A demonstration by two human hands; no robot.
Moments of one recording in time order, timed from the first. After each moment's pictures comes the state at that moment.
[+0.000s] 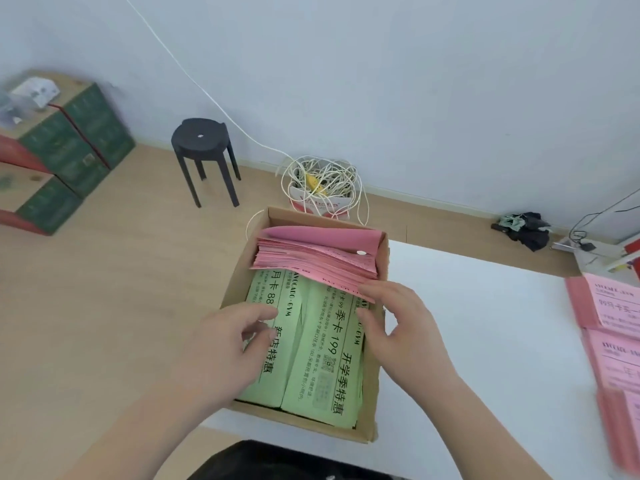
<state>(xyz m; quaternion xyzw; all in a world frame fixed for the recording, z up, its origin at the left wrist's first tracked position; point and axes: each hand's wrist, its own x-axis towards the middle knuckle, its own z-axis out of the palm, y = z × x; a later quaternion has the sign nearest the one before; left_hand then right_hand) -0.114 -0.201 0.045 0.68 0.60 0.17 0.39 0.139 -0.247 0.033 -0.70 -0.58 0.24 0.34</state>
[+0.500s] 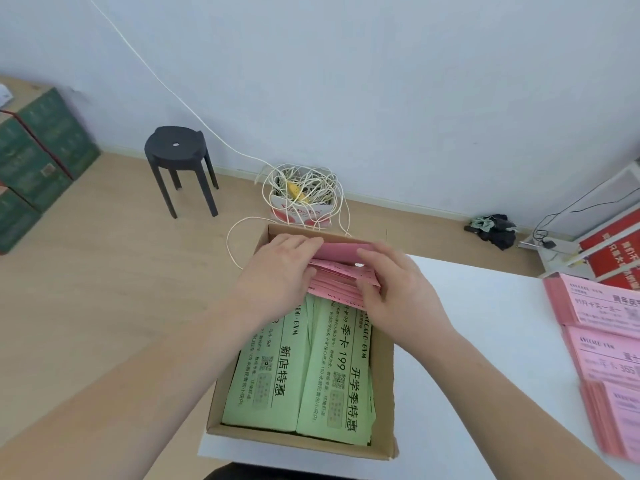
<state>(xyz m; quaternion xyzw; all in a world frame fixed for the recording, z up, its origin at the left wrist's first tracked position) -0.065 -0.074 0.039 0.89 0.41 0.12 0.16 0.130 -0.181 0.052 -0.73 -0.63 0.11 0.24</state>
